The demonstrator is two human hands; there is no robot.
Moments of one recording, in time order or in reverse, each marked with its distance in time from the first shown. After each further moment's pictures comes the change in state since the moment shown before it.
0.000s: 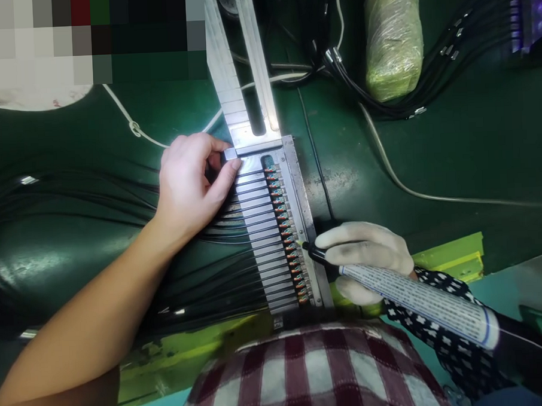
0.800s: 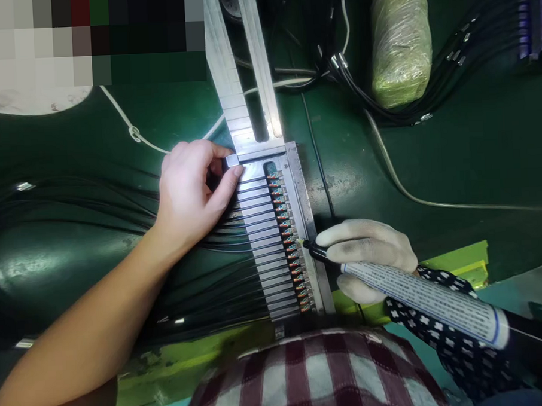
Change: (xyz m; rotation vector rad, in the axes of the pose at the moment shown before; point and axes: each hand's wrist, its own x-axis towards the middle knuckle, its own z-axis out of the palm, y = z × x) left_hand -0.001 0.002 -0.001 0.003 -0.014 -0.023; right_hand 0.014 0.006 -0.002 -0.020 -0.024 -0.016
